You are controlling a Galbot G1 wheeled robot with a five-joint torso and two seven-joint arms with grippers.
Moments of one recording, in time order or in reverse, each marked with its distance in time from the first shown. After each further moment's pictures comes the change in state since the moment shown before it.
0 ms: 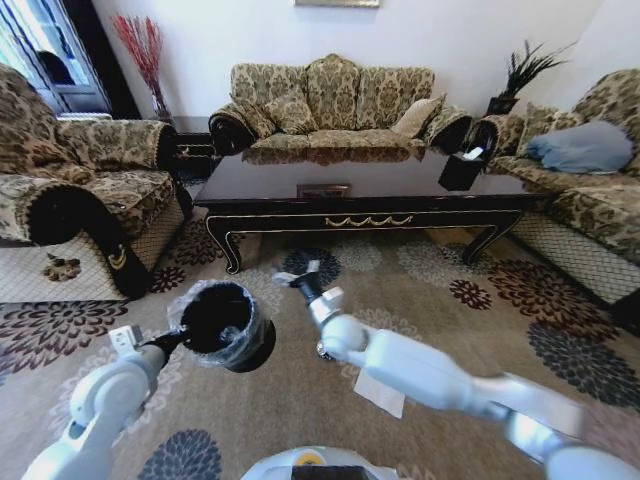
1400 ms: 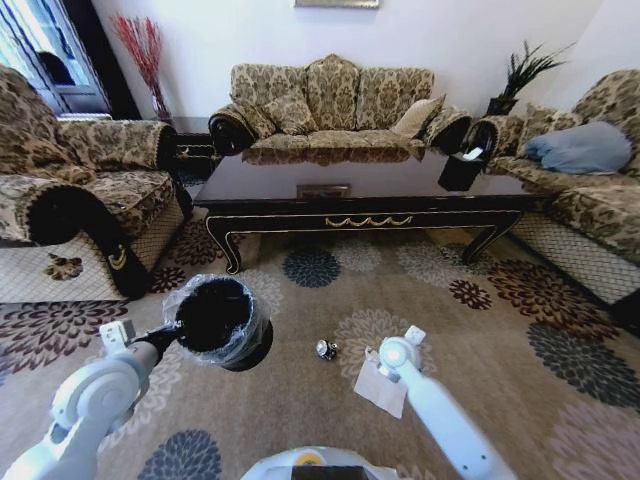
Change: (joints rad) left arm 0.021 0.037 0.001 -0.054 -0.010 0.008 -0.013; right arm -0.619 0.380 0.841 -0.135 0.391 -0.241 0.650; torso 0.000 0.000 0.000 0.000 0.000
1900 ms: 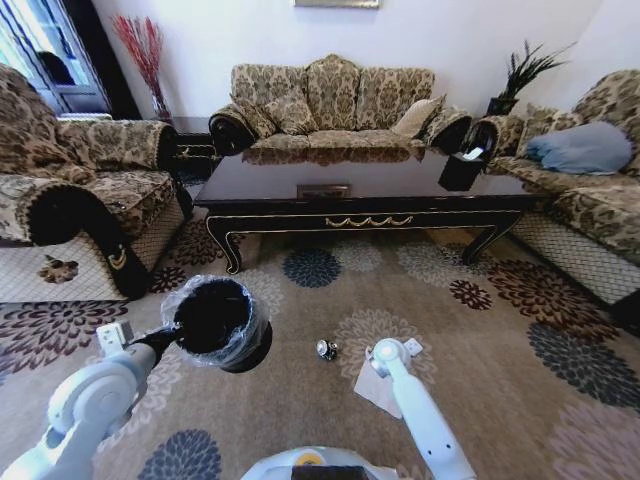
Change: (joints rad) left arm 0.010 0.005 -0.005 -0.007 0.000 0.000 0.000; right arm 0.045 0.065 0.123 -0.224 -0.041 0.056 -0.063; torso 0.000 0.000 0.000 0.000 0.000
